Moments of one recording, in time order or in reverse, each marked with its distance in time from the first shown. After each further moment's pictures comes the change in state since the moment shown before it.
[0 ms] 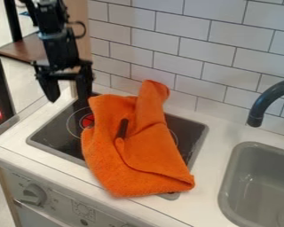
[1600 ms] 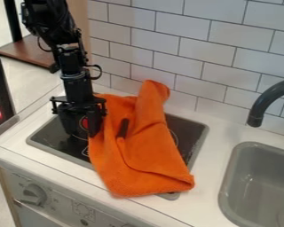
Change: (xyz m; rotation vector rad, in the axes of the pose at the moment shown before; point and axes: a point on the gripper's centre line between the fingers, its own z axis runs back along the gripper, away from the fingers) arm 0.009 -0.023 -0.067 -0.021 0.108 -0.028
